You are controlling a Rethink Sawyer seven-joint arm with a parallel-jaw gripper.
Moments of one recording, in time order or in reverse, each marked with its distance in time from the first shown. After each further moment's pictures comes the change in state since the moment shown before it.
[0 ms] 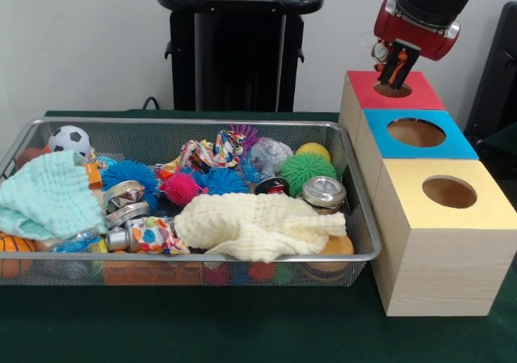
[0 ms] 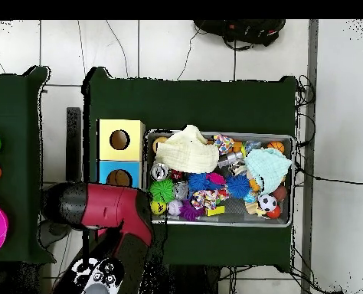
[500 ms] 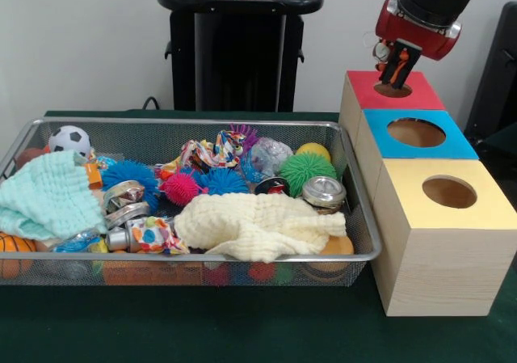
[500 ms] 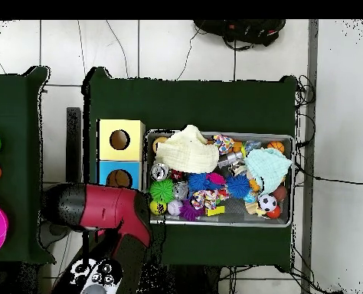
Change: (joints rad) arm 0.007 0.000 0.000 0.005 0.000 0.000 0.000
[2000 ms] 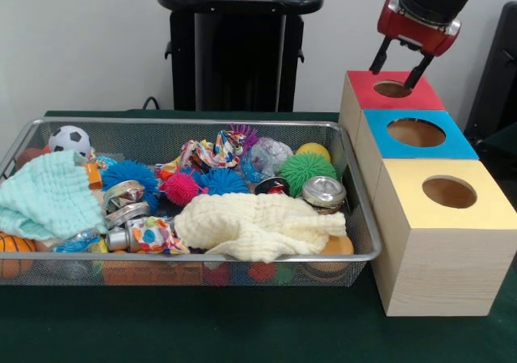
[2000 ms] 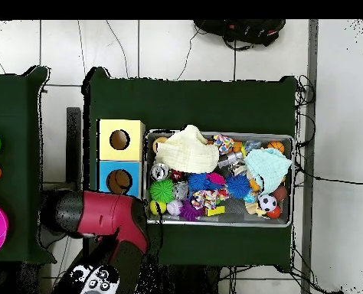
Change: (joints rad) arm 0.014 -0.011 0.005 0.043 0.013 -0.002 0.000
